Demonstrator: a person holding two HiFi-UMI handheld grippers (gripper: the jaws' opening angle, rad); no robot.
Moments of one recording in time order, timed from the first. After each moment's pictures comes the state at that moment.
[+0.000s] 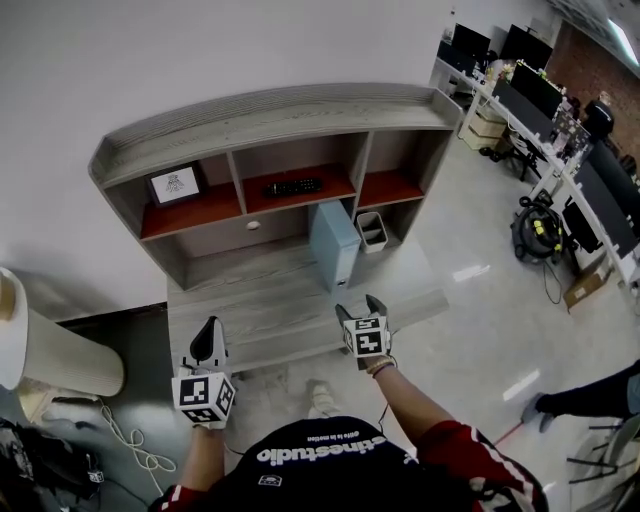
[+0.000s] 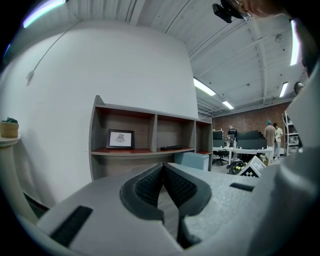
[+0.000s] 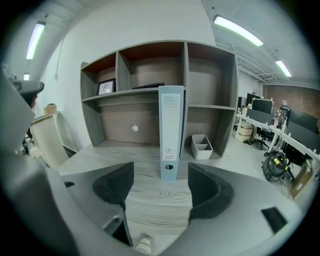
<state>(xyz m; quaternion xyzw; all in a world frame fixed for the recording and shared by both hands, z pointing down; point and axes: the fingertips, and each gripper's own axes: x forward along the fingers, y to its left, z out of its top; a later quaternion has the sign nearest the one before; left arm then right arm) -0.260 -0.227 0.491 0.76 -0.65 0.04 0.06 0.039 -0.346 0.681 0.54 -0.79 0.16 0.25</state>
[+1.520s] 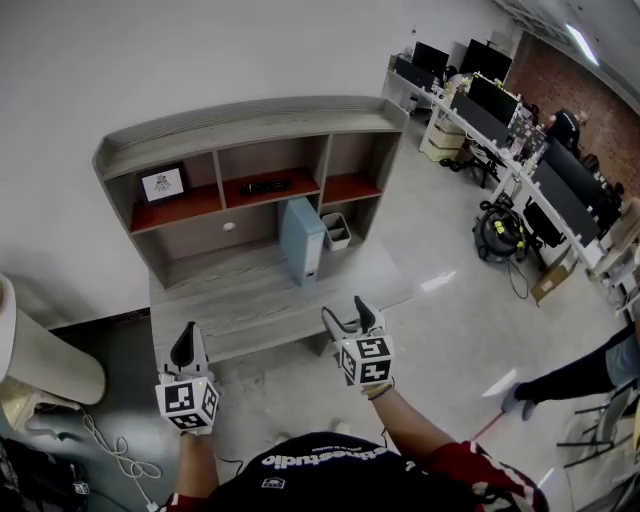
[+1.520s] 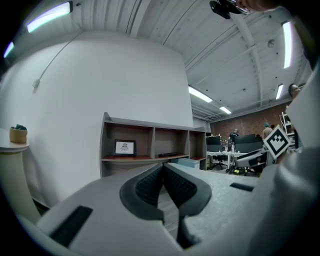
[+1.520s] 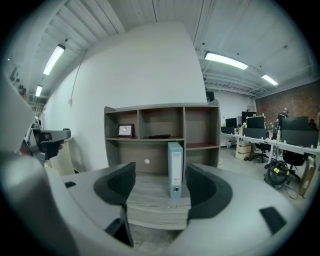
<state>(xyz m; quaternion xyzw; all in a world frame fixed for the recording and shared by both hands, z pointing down) -0.260 -0.140 0.460 0.76 -0.65 0.02 0.03 0.045 -0.205 0.507 0.56 -0.82 0.08 0.11</state>
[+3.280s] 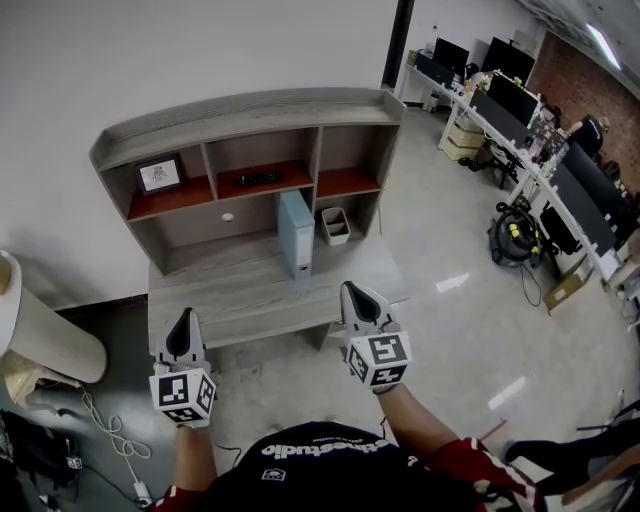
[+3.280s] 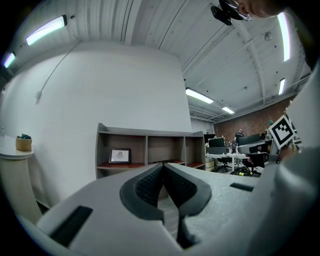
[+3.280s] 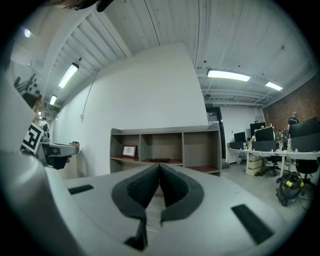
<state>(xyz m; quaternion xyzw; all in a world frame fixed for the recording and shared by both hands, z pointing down) -0.193 -0.130 0.421 0.74 -0.67 0.01 0.00 0.097 -0.201 0.422 0.52 -0.85 0.02 0.03</state>
